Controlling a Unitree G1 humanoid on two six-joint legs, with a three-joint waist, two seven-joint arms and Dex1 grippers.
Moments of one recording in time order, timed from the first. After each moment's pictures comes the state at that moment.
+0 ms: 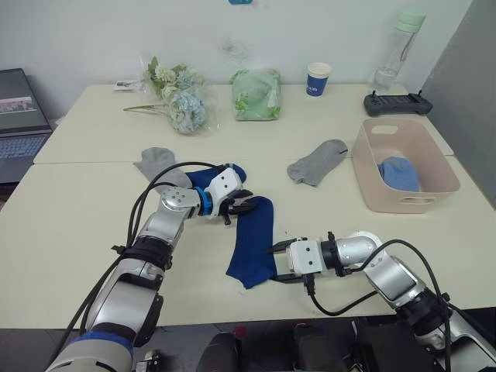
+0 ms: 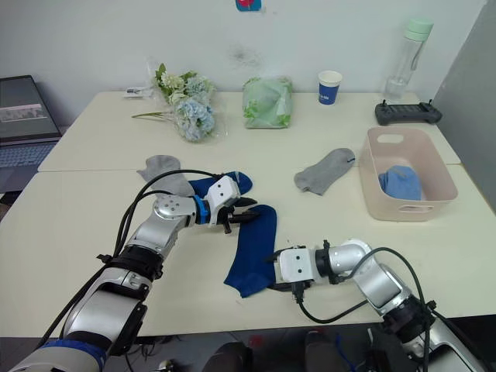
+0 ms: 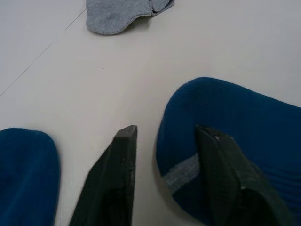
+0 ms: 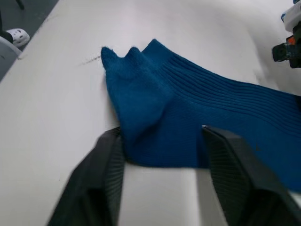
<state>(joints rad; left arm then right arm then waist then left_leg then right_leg) -0.75 0.43 -0.23 0.67 -0.06 -0.05 -1.01 -0.39 -0.54 0.49 -0.05 -0.04 -0.08 1.06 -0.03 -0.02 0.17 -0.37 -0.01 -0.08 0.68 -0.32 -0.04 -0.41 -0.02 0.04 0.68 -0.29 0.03</state>
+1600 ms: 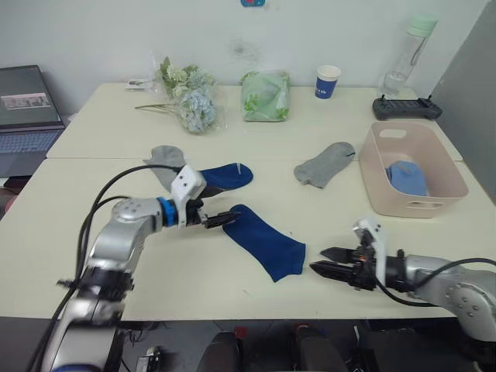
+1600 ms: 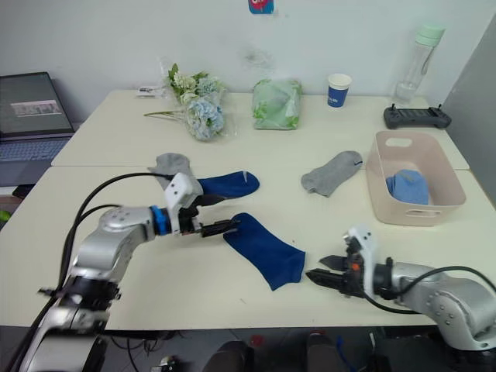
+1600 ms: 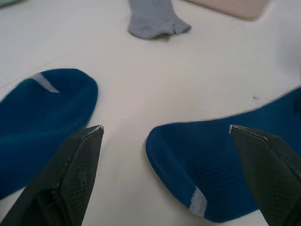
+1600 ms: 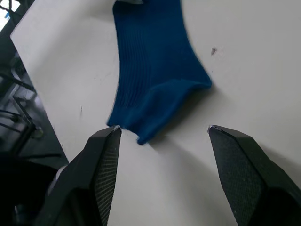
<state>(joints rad) -0.59 0.57 -0.13 0.32 -0.21 0.31 -1.07 -0.10 -0.58 -0.04 -0.53 0.89 1.21 0.51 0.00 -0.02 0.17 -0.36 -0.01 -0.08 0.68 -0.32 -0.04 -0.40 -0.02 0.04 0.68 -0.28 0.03</state>
